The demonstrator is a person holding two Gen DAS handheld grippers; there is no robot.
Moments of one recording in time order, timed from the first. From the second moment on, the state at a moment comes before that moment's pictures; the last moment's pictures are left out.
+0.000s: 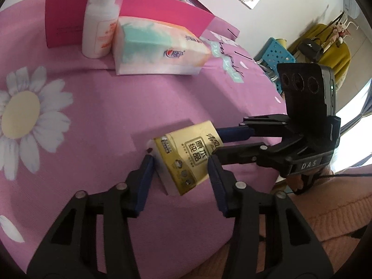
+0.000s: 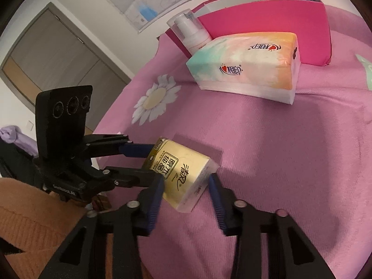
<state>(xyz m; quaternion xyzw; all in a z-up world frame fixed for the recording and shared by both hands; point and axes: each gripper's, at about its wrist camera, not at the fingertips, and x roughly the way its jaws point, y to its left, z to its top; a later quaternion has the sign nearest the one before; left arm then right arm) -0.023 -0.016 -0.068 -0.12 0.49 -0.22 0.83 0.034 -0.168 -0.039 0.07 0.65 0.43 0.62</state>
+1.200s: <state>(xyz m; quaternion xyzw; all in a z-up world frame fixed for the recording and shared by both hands) 0.023 -0.003 -0.065 -0.14 0.48 -0.19 0.84 0.071 -0.166 -0.047 0.08 0.64 0.38 0.67</state>
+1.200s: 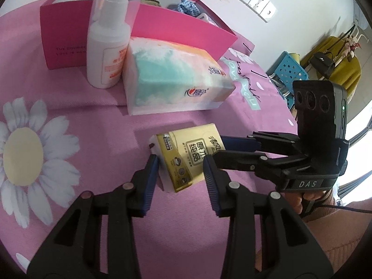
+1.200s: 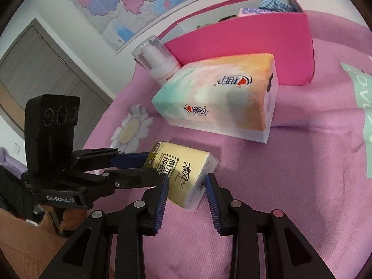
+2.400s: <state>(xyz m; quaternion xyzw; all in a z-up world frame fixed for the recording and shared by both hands) 0.040 -0.021 0.007 -0.08 0.41 -0.21 0.89 0.104 -0.180 0.007 0.08 0.57 0.38 0.73</state>
